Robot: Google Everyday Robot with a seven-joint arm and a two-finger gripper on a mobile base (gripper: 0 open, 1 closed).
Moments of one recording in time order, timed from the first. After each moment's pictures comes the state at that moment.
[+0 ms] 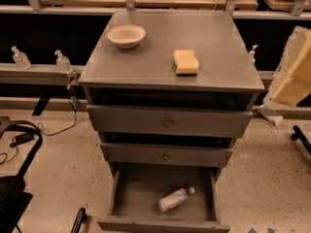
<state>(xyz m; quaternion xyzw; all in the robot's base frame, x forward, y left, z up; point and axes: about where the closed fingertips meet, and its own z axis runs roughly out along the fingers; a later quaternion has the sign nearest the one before) 0.402 -0.167 1.092 -0.61 0.73 -0.13 0.28</state>
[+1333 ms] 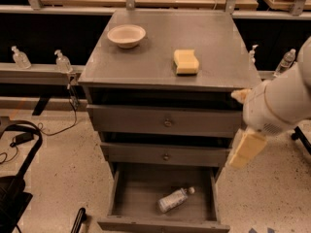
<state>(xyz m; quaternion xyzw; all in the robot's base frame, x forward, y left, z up) 0.455 -0.192 0.849 -0.60 0.76 -0.02 0.23</state>
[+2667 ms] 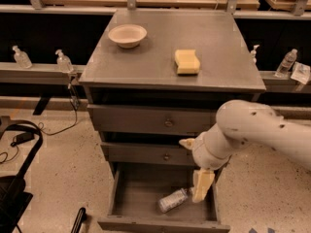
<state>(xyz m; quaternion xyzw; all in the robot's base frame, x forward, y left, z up) 0.463 -0.114 0.646 -0.73 0.65 0.10 0.17</state>
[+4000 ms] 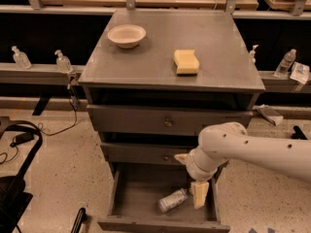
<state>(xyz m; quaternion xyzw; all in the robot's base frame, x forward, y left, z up) 0.479 -0.119 0.536 -0.79 0.59 0.06 0.13</state>
